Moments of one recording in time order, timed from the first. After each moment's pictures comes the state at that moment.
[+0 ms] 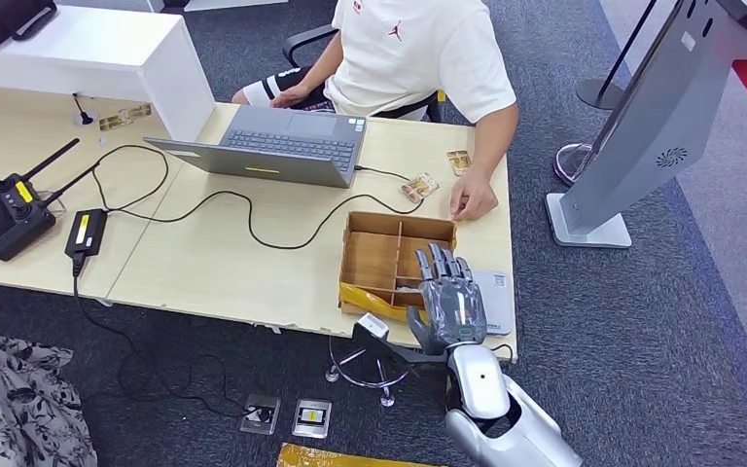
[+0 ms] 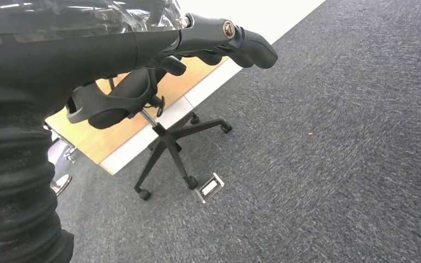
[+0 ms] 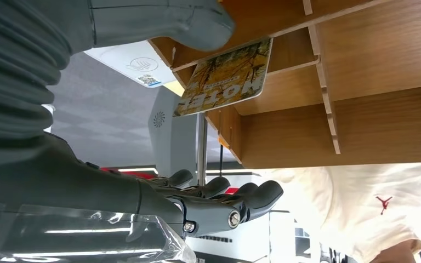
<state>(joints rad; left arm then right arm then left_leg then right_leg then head) -0.13 -0.24 1.33 -0.37 -1.44 0.62 0.32 -0.37 -0.05 0.85 -1.18 1.15 -0.18 0.42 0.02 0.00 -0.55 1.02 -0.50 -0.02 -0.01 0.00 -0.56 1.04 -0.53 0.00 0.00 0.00</state>
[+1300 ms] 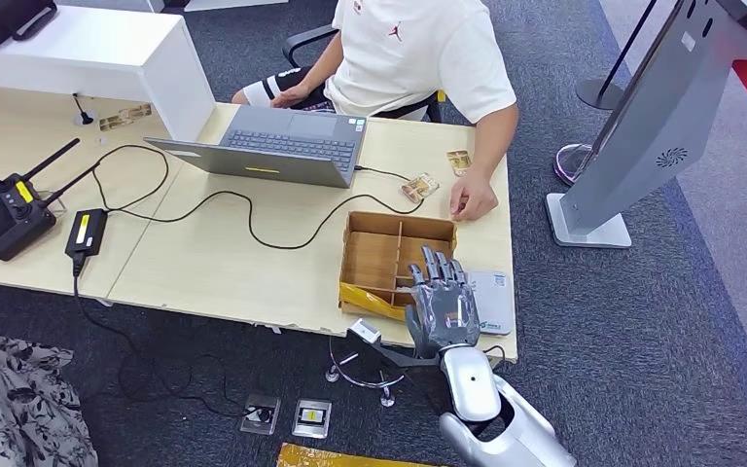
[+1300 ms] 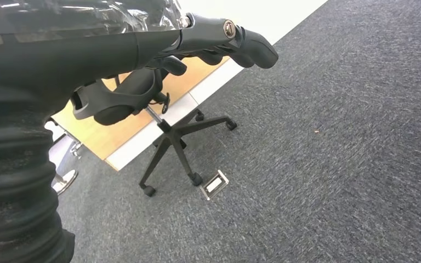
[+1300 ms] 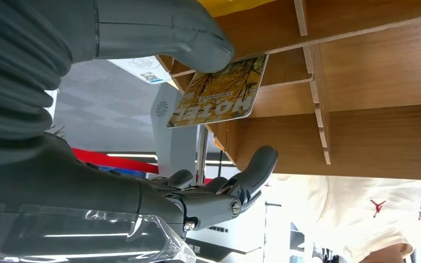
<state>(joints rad) -0.14 -0.24 1.35 -0.37 -1.44 0.62 0.34 -0.37 -0.03 0.86 -1.17 1.22 -0.13 0.44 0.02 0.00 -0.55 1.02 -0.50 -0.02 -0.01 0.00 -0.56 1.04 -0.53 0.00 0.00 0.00</state>
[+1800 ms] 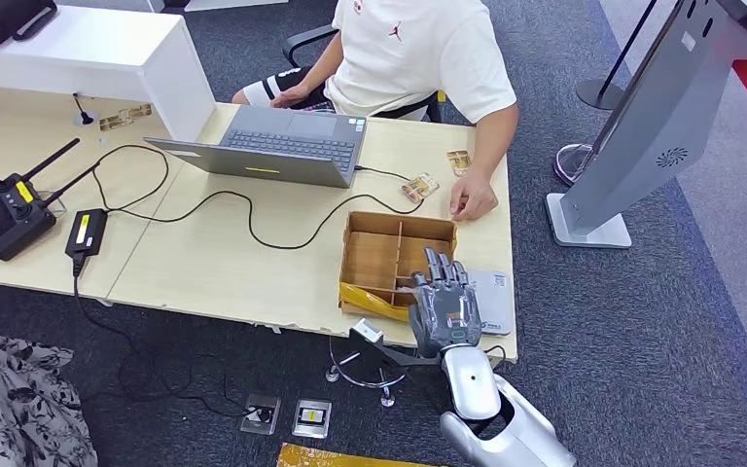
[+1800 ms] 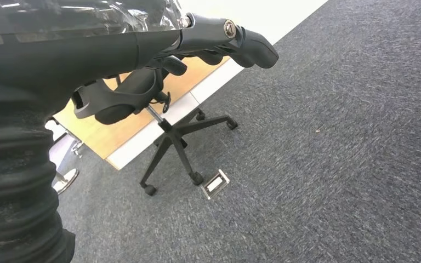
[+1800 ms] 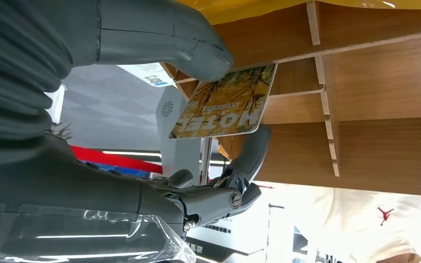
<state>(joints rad) -0.14 -0.24 1.36 -0.37 -1.44 0.62 0.33 -0.37 -0.03 0.86 -1.15 1.22 -0.13 0.45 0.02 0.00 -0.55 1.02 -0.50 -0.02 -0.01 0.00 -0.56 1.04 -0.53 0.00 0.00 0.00</state>
